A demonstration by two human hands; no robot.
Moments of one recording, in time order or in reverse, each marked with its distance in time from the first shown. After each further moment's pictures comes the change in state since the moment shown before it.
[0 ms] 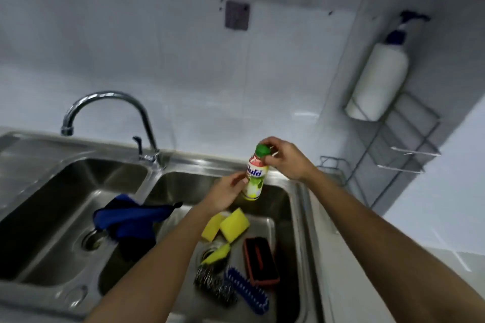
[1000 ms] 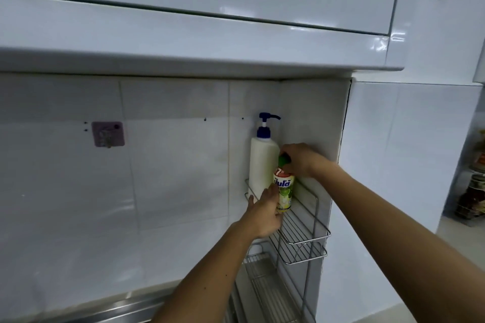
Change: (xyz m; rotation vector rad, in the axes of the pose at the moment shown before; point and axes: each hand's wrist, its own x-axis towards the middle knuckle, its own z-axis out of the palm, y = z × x) left_hand 0.151 0.253 0.147 0.468 -0.336 0.548; right_hand -0.017 -0.006 -0.295 -0.657 0.318 0.430
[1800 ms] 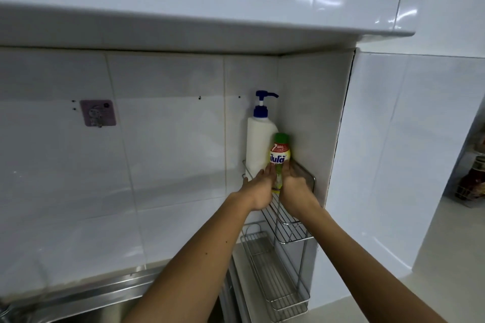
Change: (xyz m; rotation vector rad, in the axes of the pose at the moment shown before) left_hand 0.019 -0.001 -0.004 0.220 -0.162 -0.144; right_hand -0.038 0.012 0.111 0.123 0.091 0.133
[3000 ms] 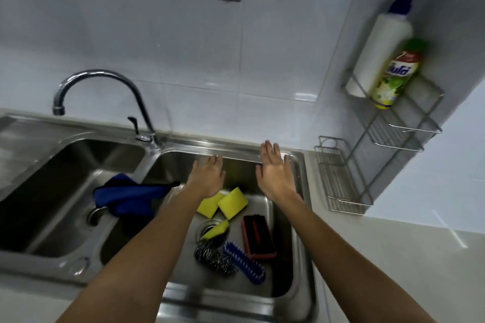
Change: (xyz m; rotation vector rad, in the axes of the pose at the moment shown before) left_hand -0.276 -0.200 0.131 0.184 0.011 -0.630; right_hand -0.158 -0.114 0.195 -0.092 -0.223 -0.472
